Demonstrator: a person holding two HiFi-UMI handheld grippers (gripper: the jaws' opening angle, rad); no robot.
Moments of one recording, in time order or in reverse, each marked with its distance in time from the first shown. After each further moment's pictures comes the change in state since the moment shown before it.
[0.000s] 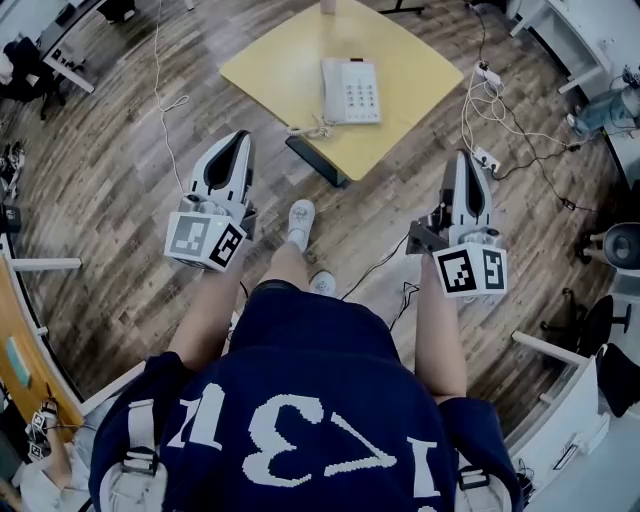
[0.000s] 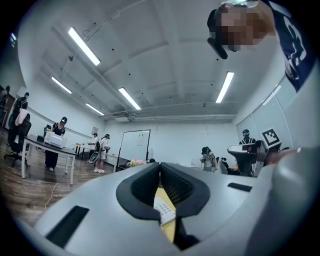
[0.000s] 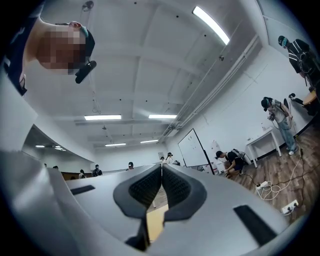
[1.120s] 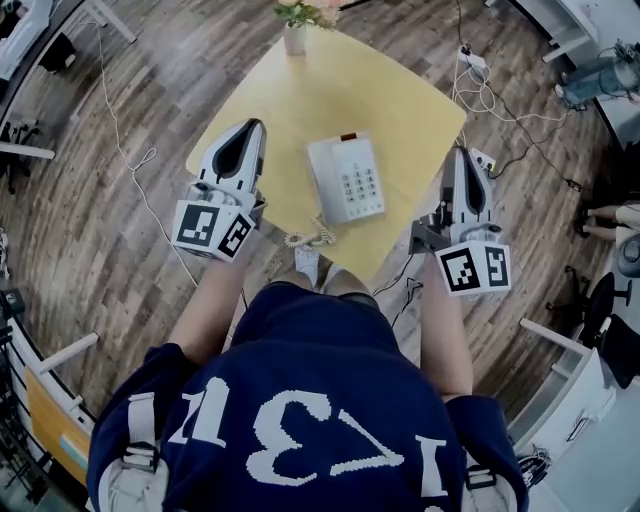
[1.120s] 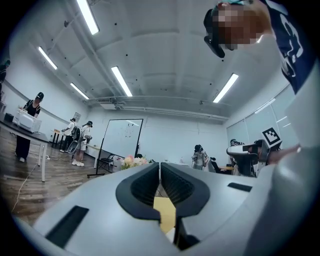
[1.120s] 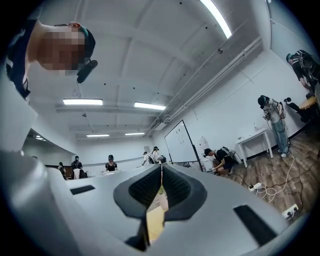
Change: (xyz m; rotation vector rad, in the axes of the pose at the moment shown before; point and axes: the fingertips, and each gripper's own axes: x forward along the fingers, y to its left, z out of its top) left arm 0.313 0.147 -0.046 -0.068 0.060 -0.202; right arm 0.267 -0.099 -0.060 -0.033 0.069 -0.161
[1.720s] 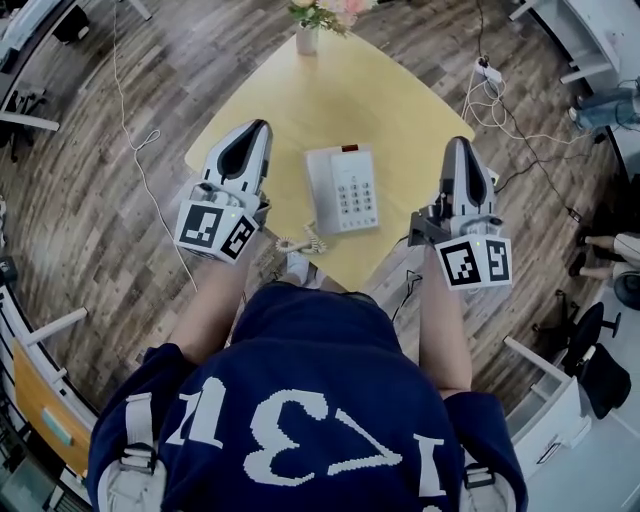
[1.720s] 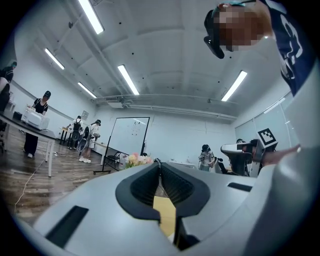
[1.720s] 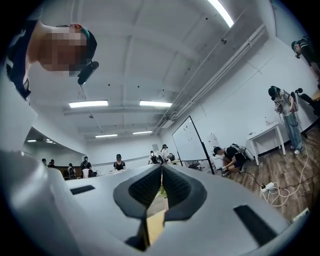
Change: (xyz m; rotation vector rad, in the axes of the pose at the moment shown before) left arm 0.024 0.003 -0.008 -0.036 0.018 0.078; right arm 0.061 -0.014 0.006 0.011 0.030 0.104
